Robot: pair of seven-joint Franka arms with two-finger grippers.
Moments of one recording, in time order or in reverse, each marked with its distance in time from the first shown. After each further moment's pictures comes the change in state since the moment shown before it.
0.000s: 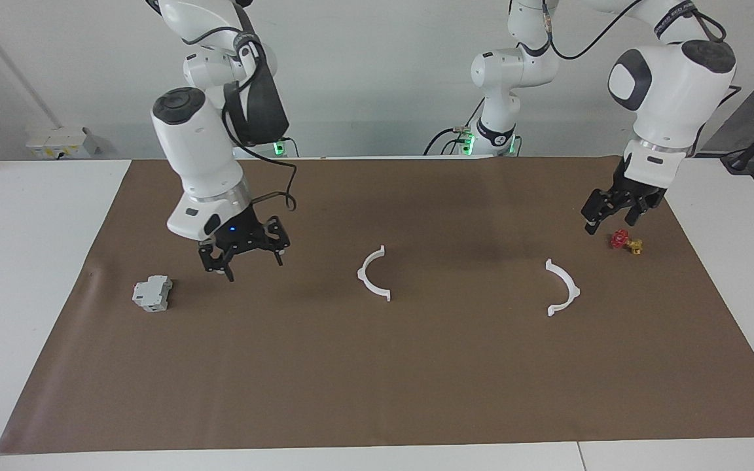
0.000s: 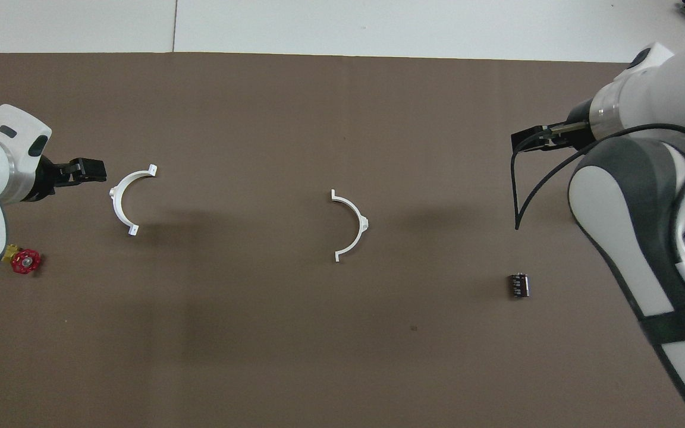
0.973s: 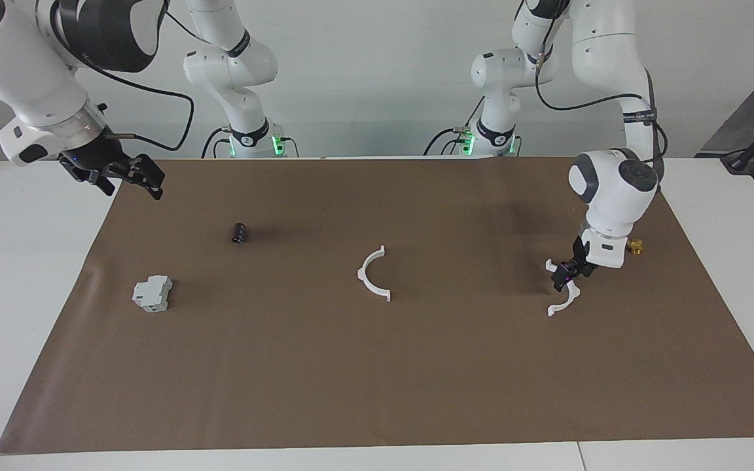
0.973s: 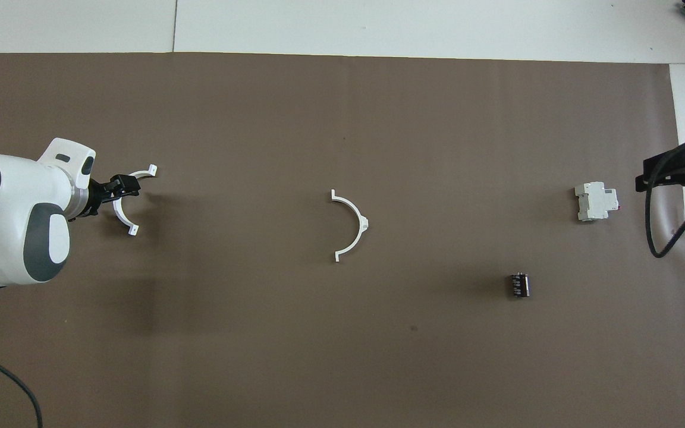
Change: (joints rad) left arm 0.002 0.158 -0.008 -0.077 0.000 0.198 -0.170; right arm -0.109 -0.104 -0.121 0.040 -0.069 -0.385 -0.043
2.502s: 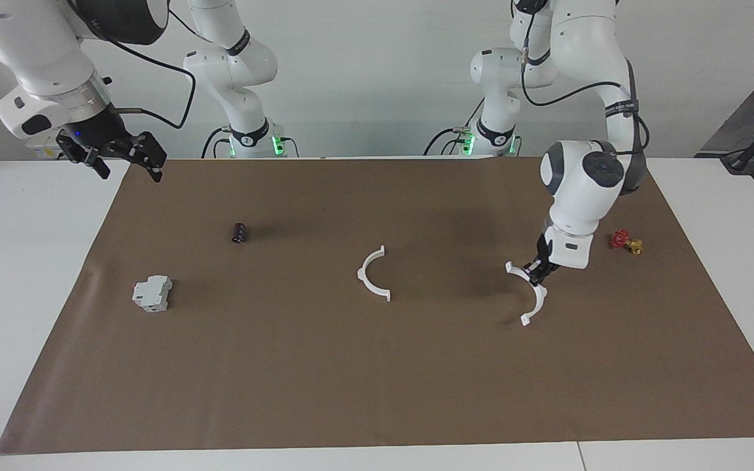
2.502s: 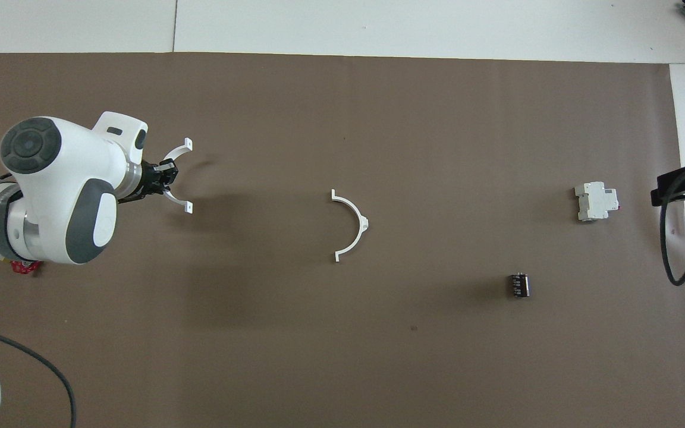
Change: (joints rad) left arm -0.225 -0.009 -0.010 0.172 0.001 -0.216 -0.291; right arm 0.037 -0.035 0.034 0.054 -0.046 -0.049 0.030
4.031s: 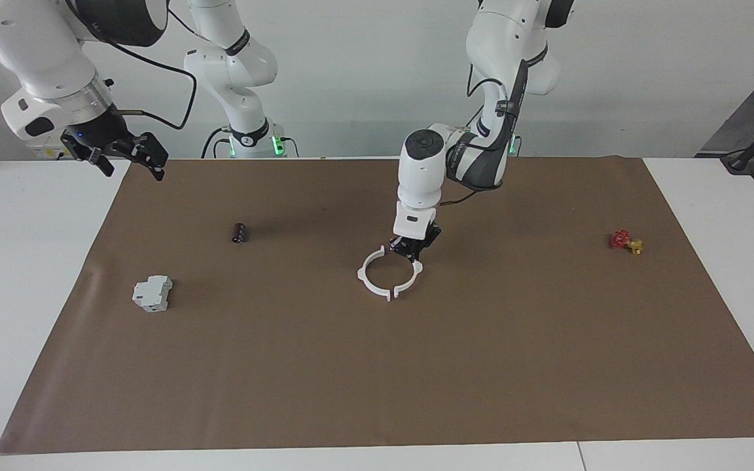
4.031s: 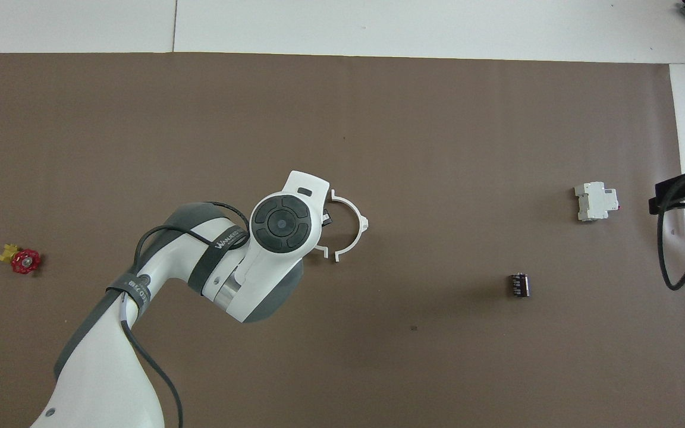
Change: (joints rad) left arm -0.432 0.062 0.007 0.001 0.095 0.036 -0.437; right arm -0.101 -0.019 0.101 -0.037 0.002 -0.001 0.040
